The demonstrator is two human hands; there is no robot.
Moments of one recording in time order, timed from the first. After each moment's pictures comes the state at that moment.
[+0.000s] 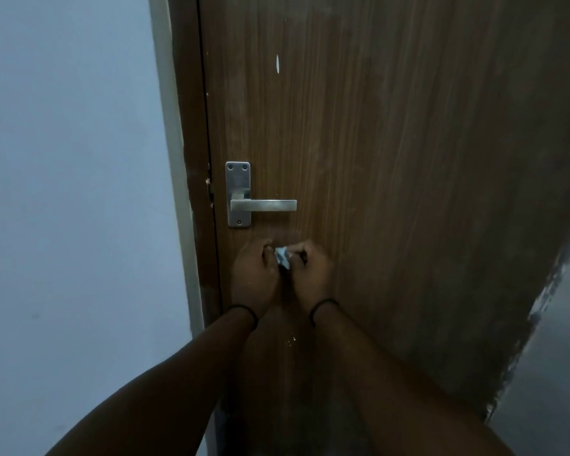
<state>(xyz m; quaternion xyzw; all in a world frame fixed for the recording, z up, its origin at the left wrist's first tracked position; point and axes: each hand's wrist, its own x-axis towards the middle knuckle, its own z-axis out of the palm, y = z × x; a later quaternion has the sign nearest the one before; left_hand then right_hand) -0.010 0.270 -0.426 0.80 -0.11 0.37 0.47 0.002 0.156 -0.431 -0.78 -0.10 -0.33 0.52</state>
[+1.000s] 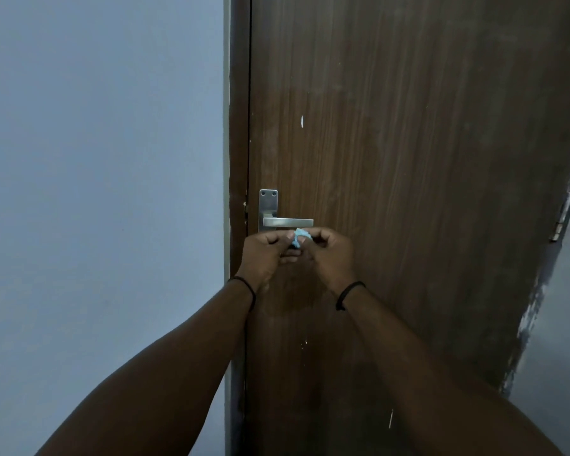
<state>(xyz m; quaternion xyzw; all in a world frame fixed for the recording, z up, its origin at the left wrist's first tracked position) -0.083 0.306 -0.350 0.64 -0.17 0.13 0.74 -0.086 0.169 -0.351 -0.69 -0.16 -0.29 0.64</state>
